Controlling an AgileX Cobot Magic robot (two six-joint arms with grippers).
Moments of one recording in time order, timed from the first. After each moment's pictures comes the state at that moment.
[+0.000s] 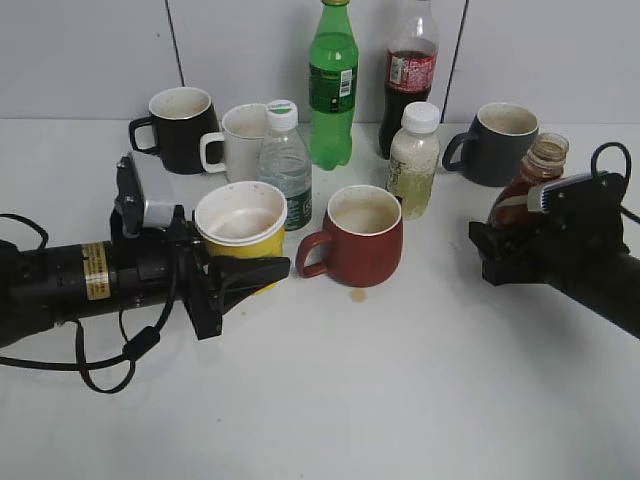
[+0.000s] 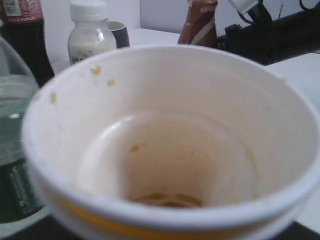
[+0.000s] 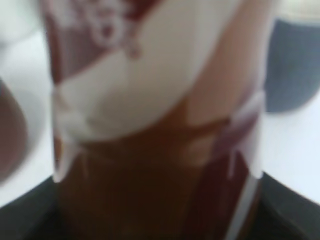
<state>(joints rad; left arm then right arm) -0.30 2.03 -0.65 0.94 -1.21 -0.27 0.11 2.08 -0.52 -0.28 -1.17 -0.01</state>
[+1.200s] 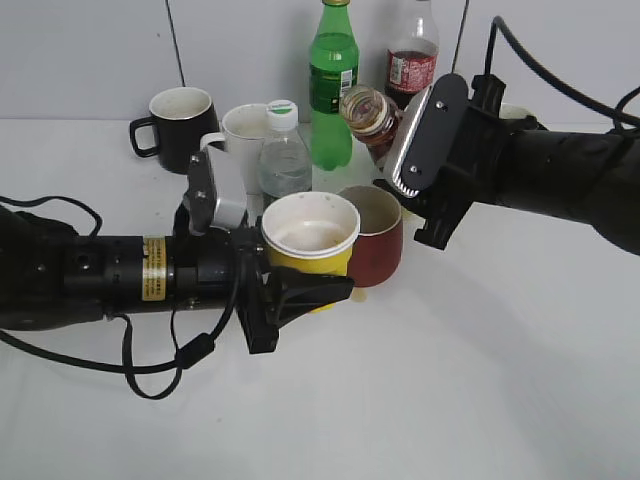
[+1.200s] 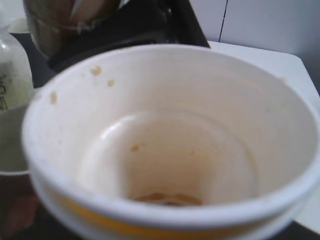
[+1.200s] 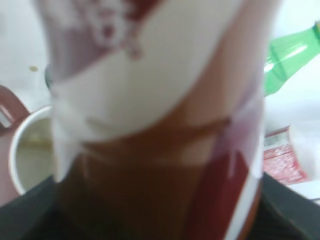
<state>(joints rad) -0.49 1.97 -0.72 0.98 -1.07 -0.42 0.45 1.71 -0.77 -0.42 -0.49 -0.54</state>
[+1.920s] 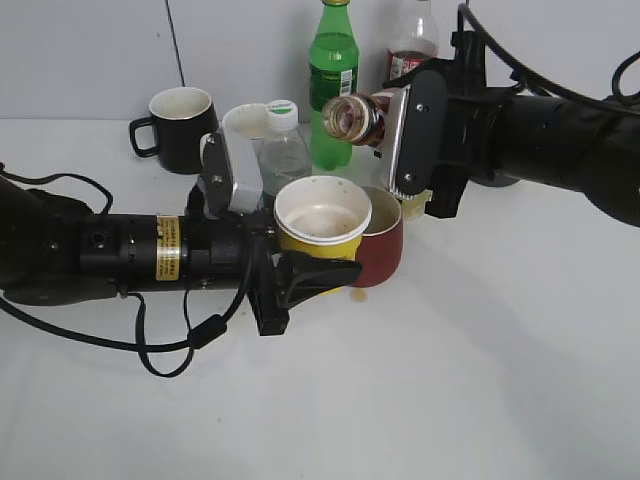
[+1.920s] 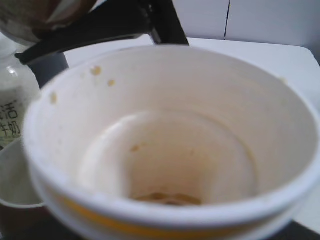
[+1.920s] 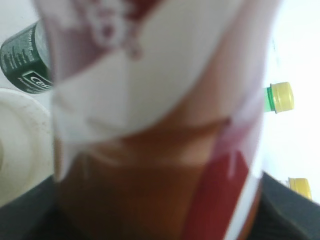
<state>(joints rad) -0.50 1.97 -0.79 1.01 -1.02 -0.42 0.45 1.71 -0.84 -0.42 -0.49 -0.88</state>
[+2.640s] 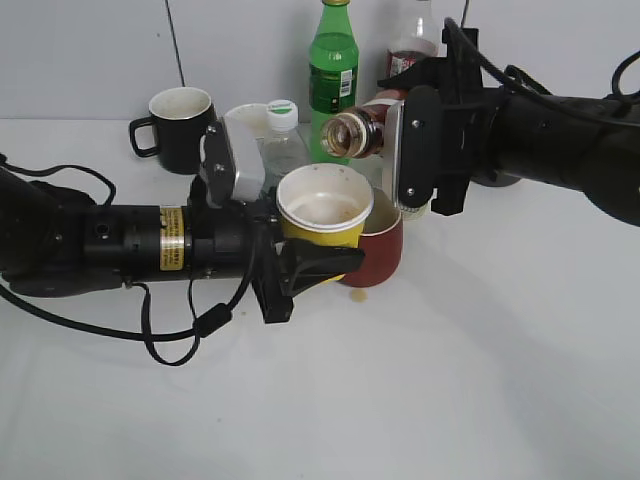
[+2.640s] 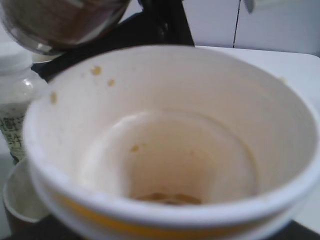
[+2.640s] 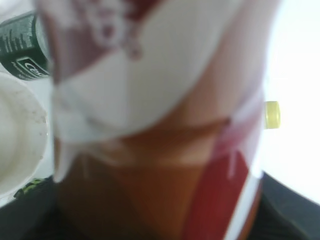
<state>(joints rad) -0.50 1.97 -0.82 1.00 -1.01 -0.42 0.45 1.71 -0.84 -0.42 -0.50 -1.02</state>
